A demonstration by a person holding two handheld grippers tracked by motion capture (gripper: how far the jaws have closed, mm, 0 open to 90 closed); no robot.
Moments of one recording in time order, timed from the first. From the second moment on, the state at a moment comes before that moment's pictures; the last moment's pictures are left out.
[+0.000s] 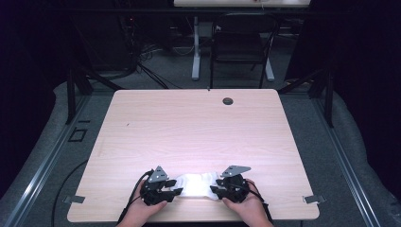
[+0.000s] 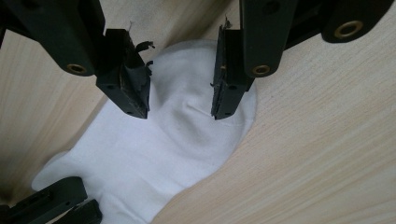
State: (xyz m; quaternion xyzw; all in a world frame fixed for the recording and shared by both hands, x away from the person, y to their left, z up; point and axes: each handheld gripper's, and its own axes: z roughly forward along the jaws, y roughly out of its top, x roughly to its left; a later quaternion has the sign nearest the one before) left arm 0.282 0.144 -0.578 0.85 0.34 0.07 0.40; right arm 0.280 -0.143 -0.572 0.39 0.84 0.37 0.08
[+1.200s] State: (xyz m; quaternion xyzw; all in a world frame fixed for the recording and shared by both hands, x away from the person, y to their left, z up) left arm 0.320 0.145 -0.578 0.84 0.37 0.08 0.40; right arm 0.320 -0.138 -0.571 0.41 0.83 0.37 0.08
